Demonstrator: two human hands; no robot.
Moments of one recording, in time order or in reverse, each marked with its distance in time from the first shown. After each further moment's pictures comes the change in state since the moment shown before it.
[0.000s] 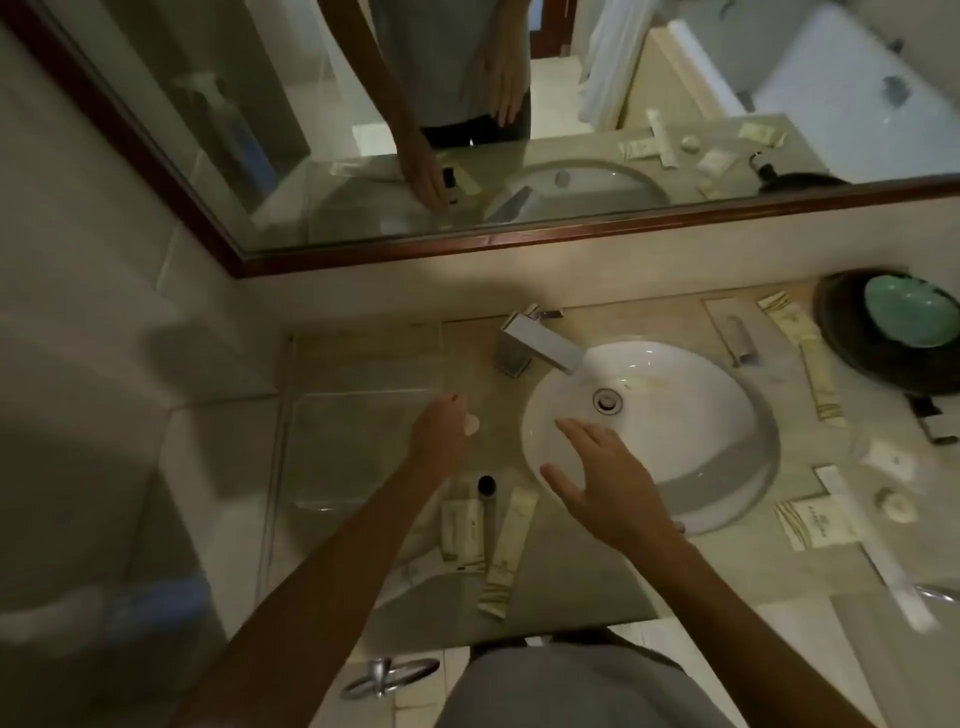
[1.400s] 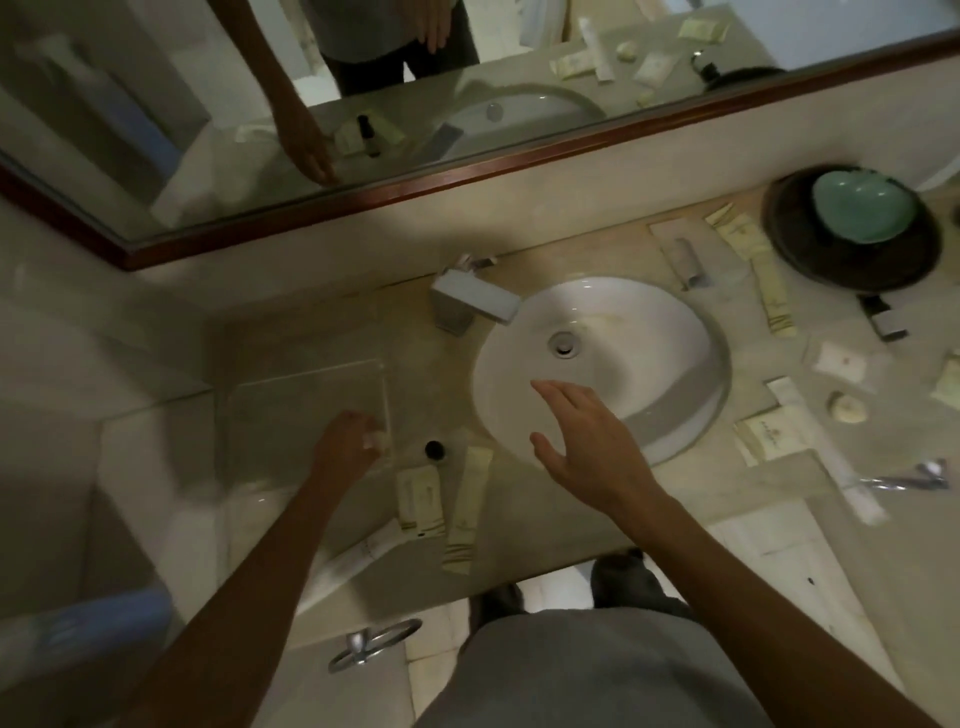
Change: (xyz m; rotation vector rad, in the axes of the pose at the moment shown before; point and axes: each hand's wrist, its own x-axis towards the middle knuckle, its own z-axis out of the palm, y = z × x) left_hand -0.040 -0.070 0.025 0.037 -0.143 -0.159; right_hand -0.016 0.063 0.005 0.039 0.095 -0.046
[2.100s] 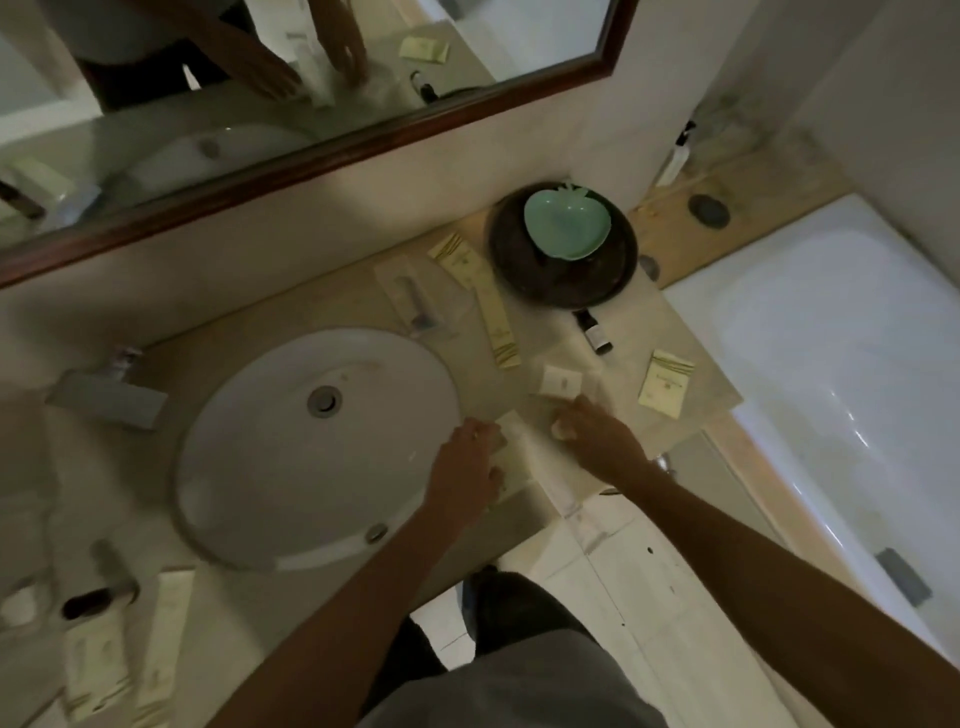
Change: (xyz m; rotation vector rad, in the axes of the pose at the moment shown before) left_hand -0.017 0.532 0.148 -0.132 -0.135 0.550; right_hand -0.051 0.436 -0.128 -0.165 -0.206 0.390
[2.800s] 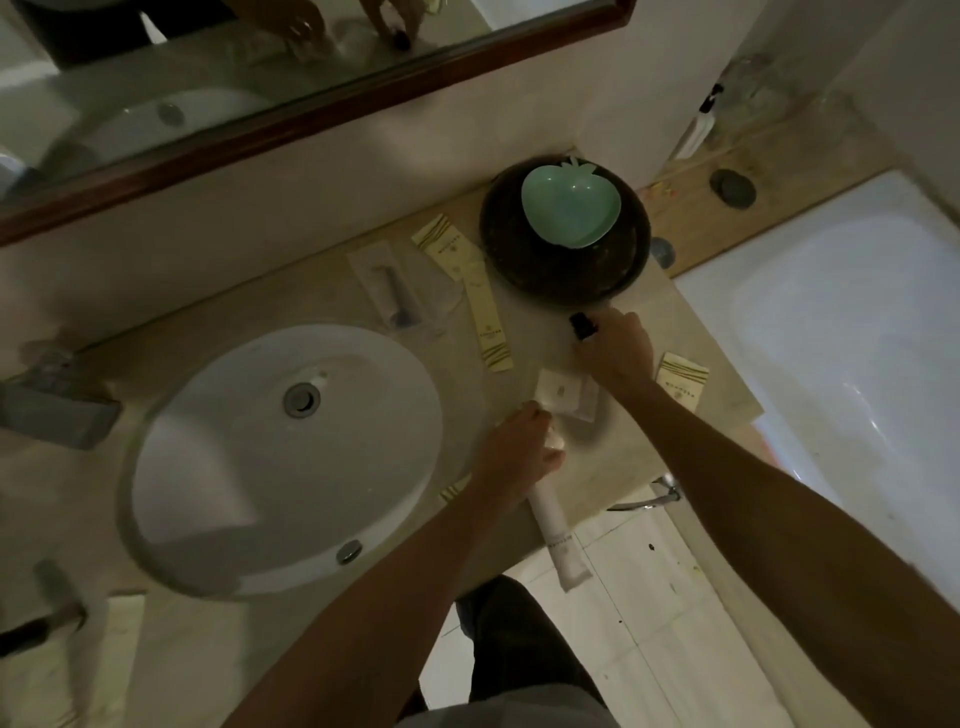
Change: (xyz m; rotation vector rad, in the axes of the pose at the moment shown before) left_hand 0.085 0.048 0.051 -0.022 0.044 0.177; right_hand 0.121 0.035 -0.053 0.220 0.342 0.333
